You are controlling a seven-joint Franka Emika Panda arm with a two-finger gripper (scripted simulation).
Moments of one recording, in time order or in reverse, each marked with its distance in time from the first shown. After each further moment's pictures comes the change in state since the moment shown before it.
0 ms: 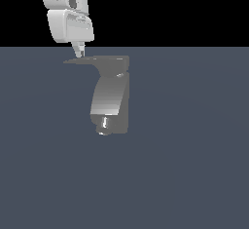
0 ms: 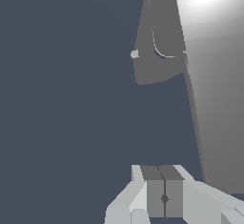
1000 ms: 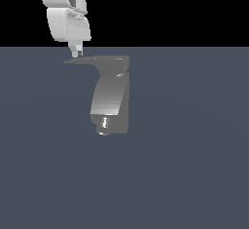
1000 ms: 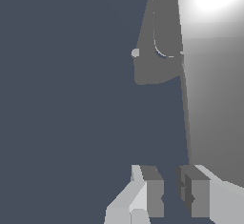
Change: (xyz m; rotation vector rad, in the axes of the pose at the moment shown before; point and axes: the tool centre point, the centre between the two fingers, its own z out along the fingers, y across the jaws) arm -0.003 0.007 -0.002 -0.013 -0.001 -0.083
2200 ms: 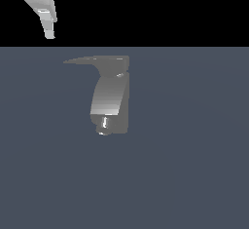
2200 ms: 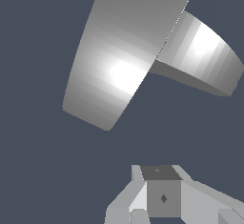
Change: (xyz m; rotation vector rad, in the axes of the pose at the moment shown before) arm -0.009 0.119 -0.051 -0.032 -0.025 -0.487
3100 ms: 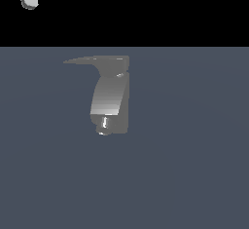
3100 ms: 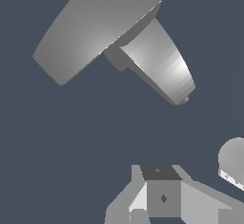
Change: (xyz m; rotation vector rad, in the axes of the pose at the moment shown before) arm -0.012 0.087 -0.042 -0.021 -0.009 -0.360
